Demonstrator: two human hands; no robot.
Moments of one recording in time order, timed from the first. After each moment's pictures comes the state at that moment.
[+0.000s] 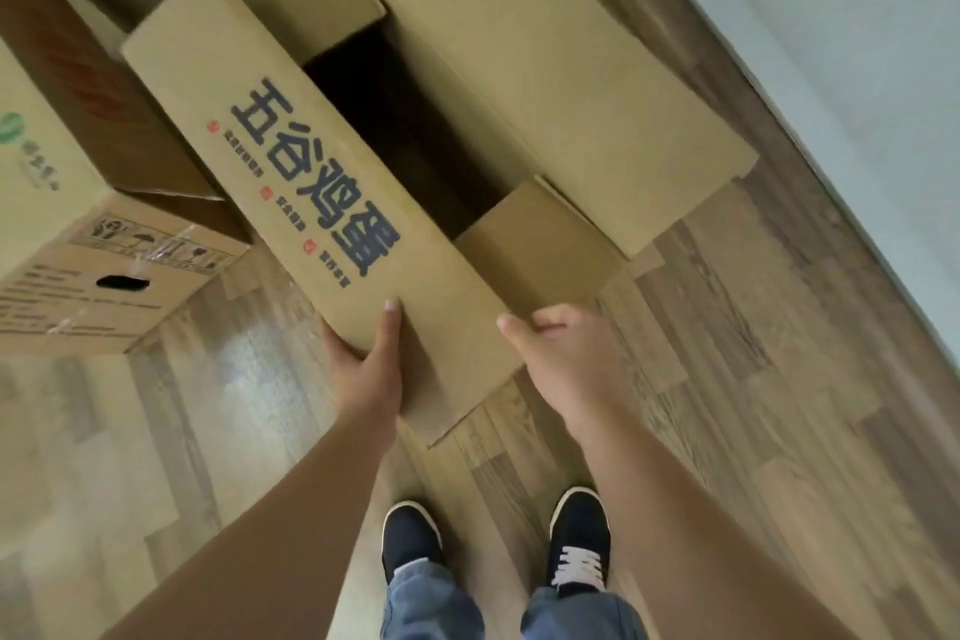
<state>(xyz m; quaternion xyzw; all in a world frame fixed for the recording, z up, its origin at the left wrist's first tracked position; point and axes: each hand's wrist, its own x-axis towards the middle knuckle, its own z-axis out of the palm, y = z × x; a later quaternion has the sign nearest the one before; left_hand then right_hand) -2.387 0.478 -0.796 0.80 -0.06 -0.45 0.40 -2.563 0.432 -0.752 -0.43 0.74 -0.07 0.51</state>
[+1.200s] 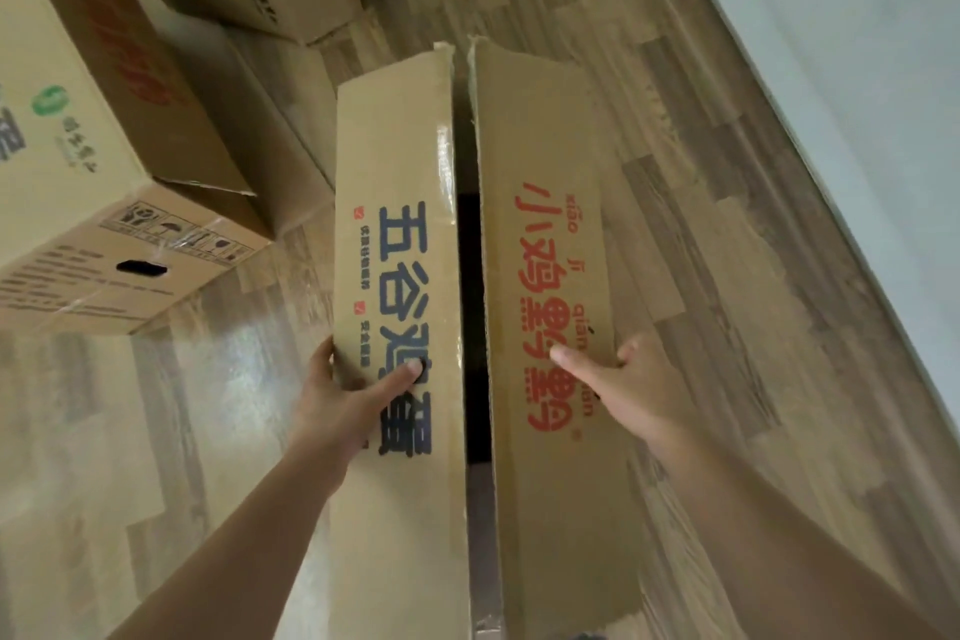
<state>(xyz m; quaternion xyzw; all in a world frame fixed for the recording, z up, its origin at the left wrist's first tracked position) -2.320 0.484 -0.785 0.80 -0.10 -0.50 0.30 -2.590 0.388 -0.783 -0.43 0.75 0.05 0.50</state>
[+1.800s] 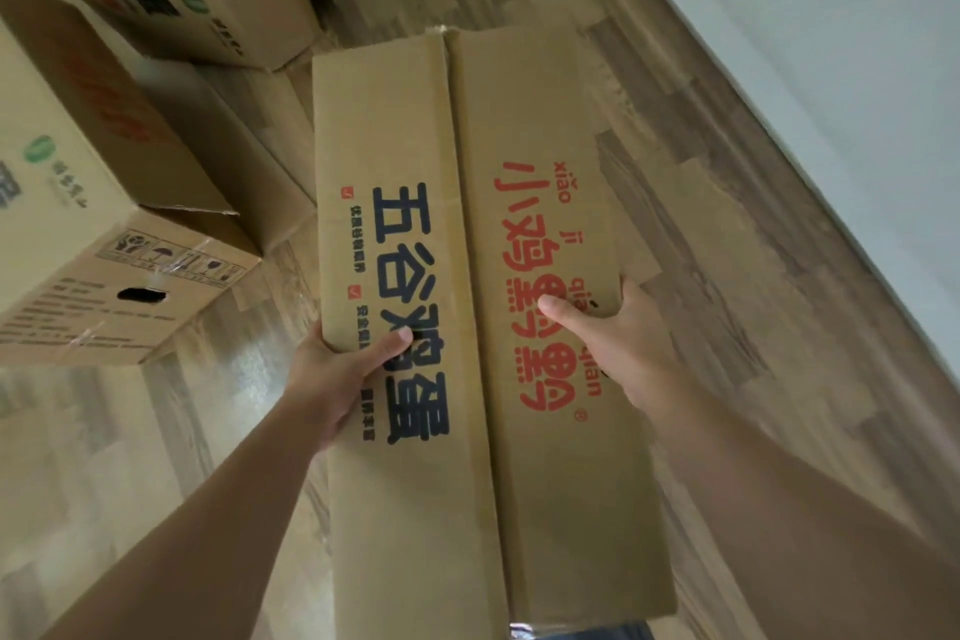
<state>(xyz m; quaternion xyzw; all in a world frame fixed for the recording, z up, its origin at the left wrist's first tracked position) -2.327 0.477 -0.770 0.76 -0.15 -0.57 0.29 -2.614 0.407 -0.781 -0.39 0.75 -0.14 0.52</state>
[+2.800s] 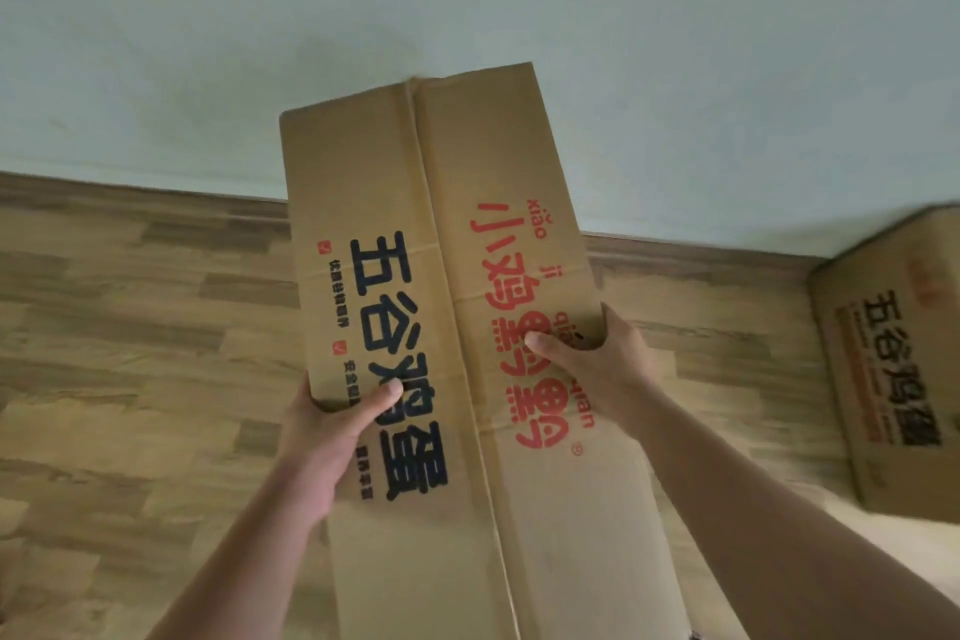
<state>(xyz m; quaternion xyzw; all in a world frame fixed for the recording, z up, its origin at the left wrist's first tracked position) -2.697 0.697 -0.540 0.57 -0.53 -0.61 0.11 -2.927 0.861 -0.546 -0.10 0.83 -0.41 0.36</state>
